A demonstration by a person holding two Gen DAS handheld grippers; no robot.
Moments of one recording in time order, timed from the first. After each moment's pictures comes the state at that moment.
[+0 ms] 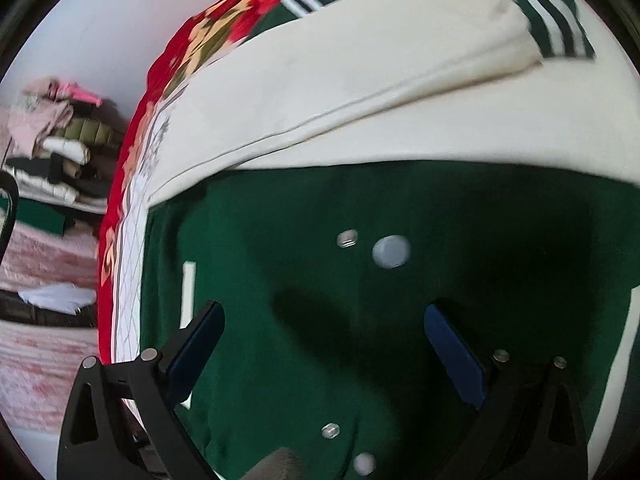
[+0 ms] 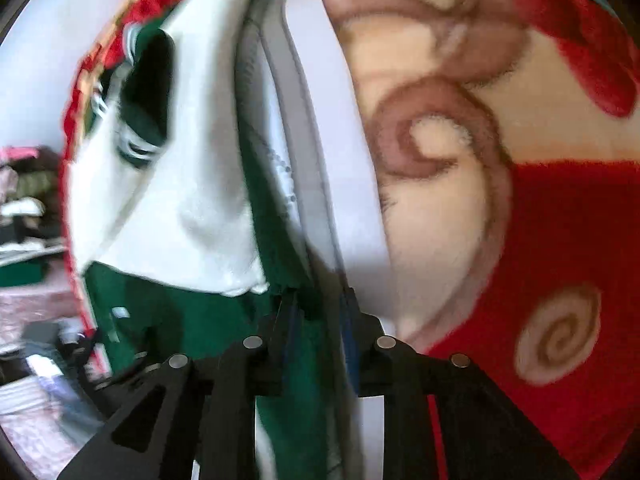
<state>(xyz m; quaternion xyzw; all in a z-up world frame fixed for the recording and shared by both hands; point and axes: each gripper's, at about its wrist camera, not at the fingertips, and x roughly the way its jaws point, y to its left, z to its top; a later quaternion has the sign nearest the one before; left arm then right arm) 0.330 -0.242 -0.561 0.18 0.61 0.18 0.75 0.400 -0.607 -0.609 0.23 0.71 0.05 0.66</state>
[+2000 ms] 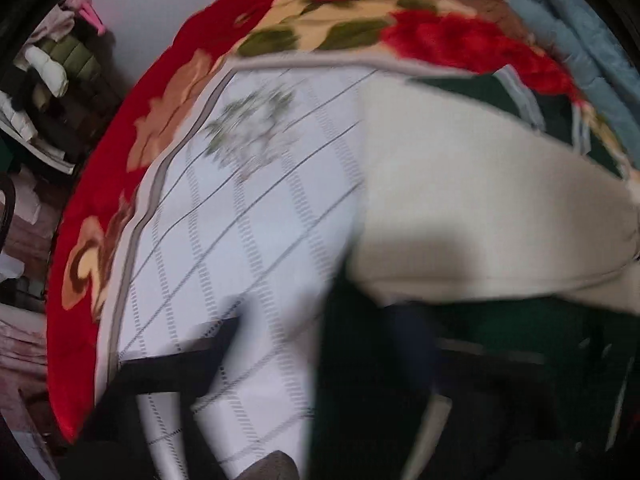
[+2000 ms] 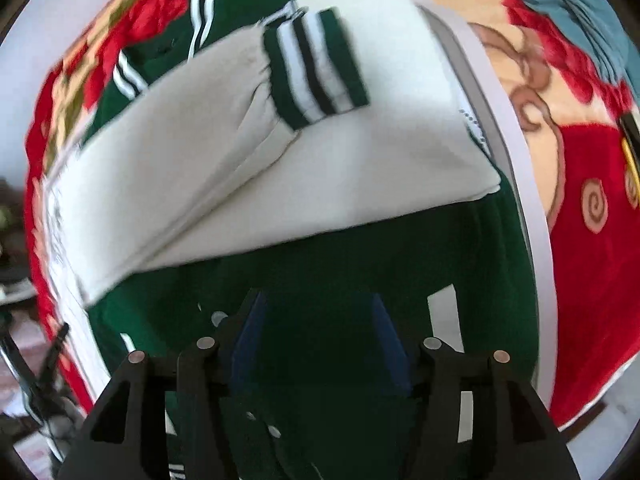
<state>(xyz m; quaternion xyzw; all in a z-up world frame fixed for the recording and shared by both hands) 0.376 0.044 -0.500 0.00 0.56 0.11 0.82 0.365 -0.409 -0.506 0.22 0.68 -0.06 0.70</state>
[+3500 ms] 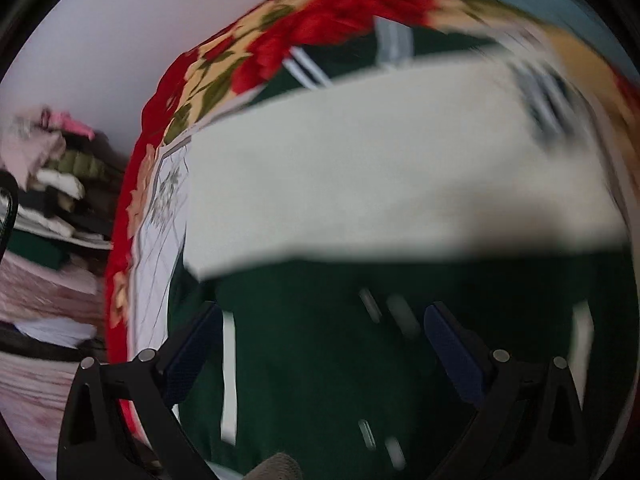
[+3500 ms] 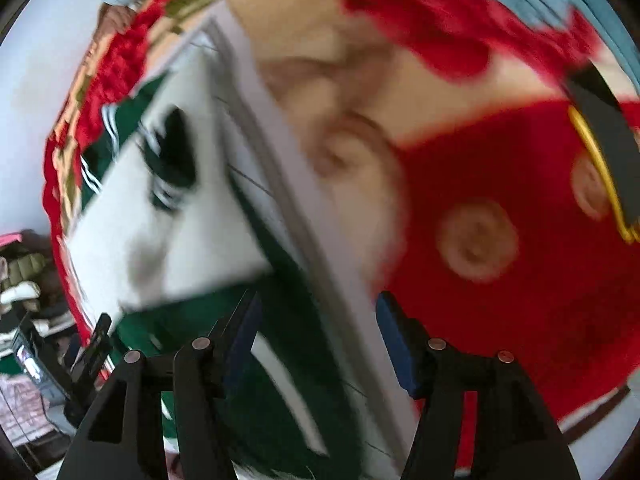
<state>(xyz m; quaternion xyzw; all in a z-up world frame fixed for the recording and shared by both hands) 0.339 -0.268 -0.501 0.22 0.59 0.13 0.77 0.333 -0.644 -0.512 0.29 0.70 -0.05 0.65</state>
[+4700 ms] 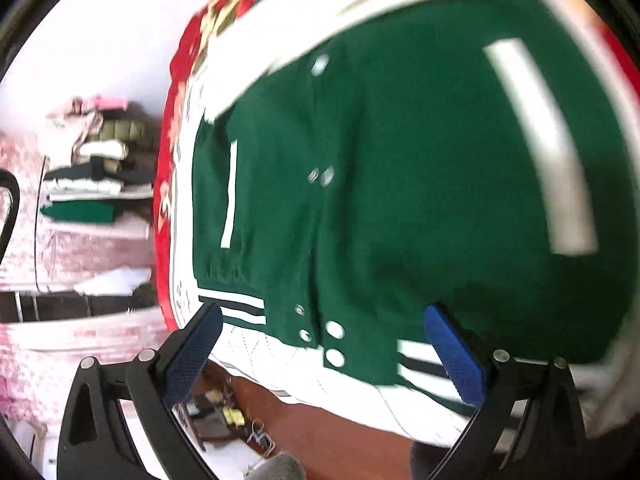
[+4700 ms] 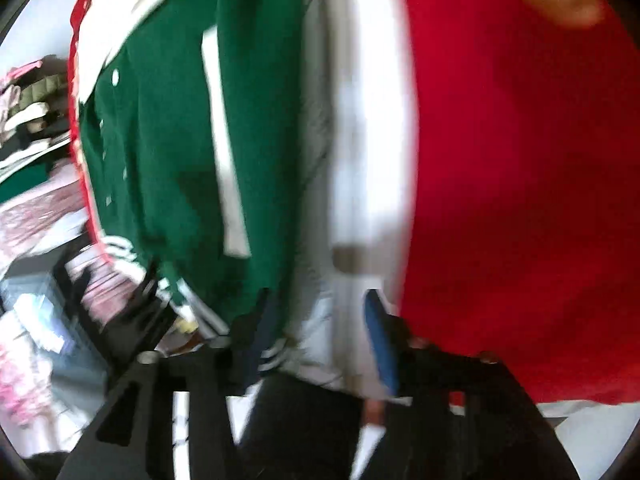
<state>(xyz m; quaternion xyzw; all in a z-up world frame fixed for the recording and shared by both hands) 0.176 -0.354 -0.520 0.28 0.65 0.21 0.68 0.187 -0.625 -0.552 0.18 0.80 0.13 0.56</state>
